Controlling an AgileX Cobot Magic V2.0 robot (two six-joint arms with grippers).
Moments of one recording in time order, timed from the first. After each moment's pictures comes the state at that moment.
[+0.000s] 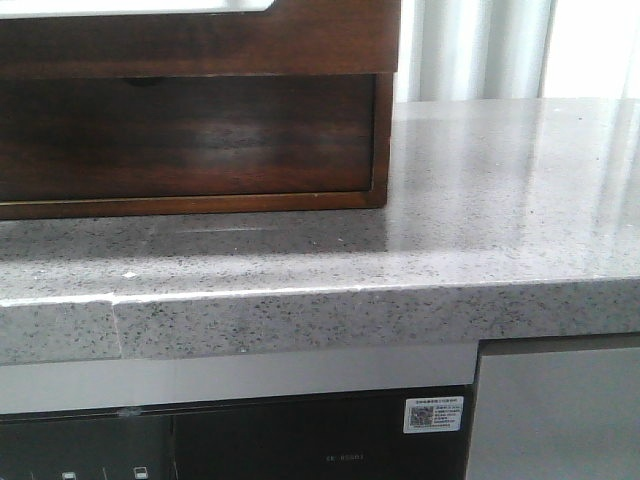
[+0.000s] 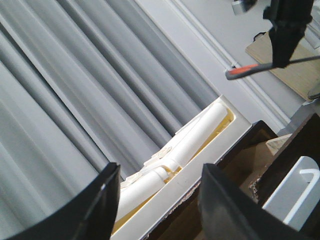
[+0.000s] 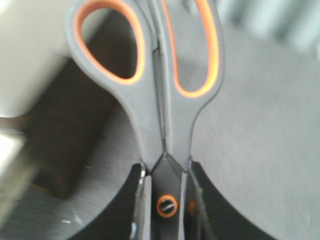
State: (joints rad) left arm -0.54 0.20 -0.36 0.58 -0.18 0.11; right arm 0.22 1.30 -1.58 0.04 0.91 -0.25
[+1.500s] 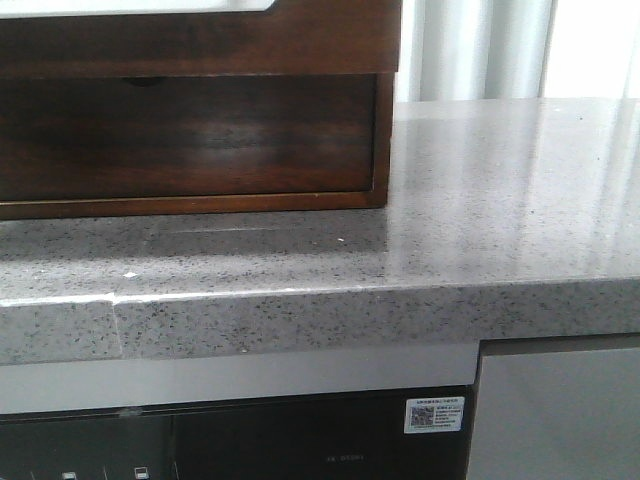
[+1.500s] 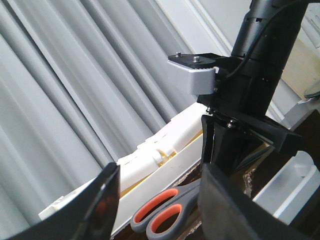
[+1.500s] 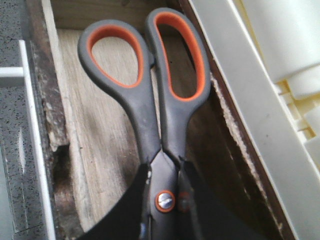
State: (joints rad) left arm -0.54 0.20 -0.36 0.50 -0.14 0.11; right arm 0.79 1.66 -1.67 0.01 0.65 -0.62
